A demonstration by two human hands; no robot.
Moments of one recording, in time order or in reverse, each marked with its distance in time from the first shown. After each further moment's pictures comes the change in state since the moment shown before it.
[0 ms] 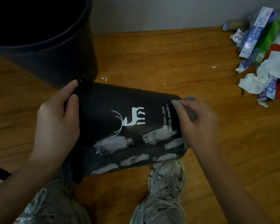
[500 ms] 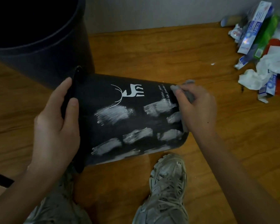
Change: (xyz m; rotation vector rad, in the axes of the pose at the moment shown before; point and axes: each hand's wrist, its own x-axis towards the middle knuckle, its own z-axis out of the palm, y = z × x) left_hand -0.010 -0.008 0.007 -0.003 -0.036 0.078; right_hand 0.036 -0.001 0.010 0.060 0.039 0.069
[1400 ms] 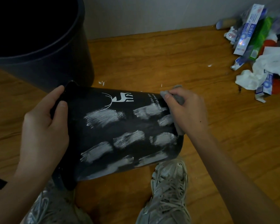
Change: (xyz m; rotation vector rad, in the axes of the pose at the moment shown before) left_hand 0.020 -0.027 -0.015 -0.049 0.064 -0.040; right_hand -0.001 -0.020 0.001 -0.009 -0.157 0.041
